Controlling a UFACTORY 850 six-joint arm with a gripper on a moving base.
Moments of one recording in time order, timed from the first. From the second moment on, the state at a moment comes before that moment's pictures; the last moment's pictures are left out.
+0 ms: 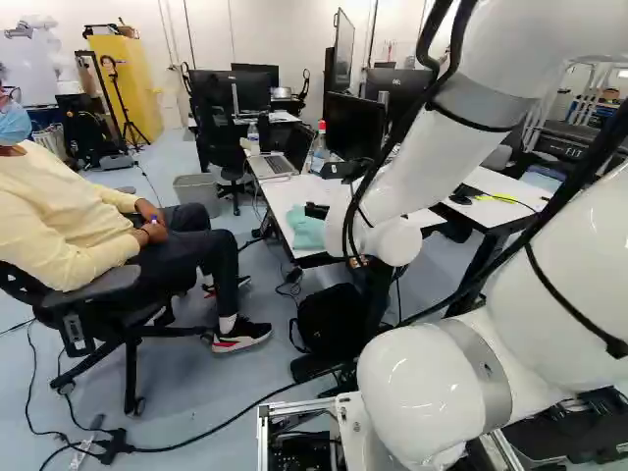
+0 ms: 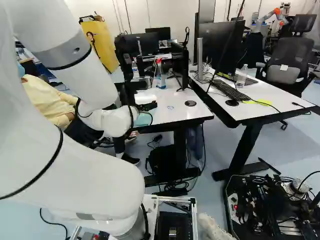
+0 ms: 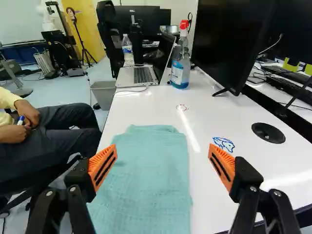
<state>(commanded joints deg) 4.6 12.1 -11.7 0.0 46.4 0.0</state>
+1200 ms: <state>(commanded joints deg) 8.5 0.9 -22.2 0.0 36.3 0.0</state>
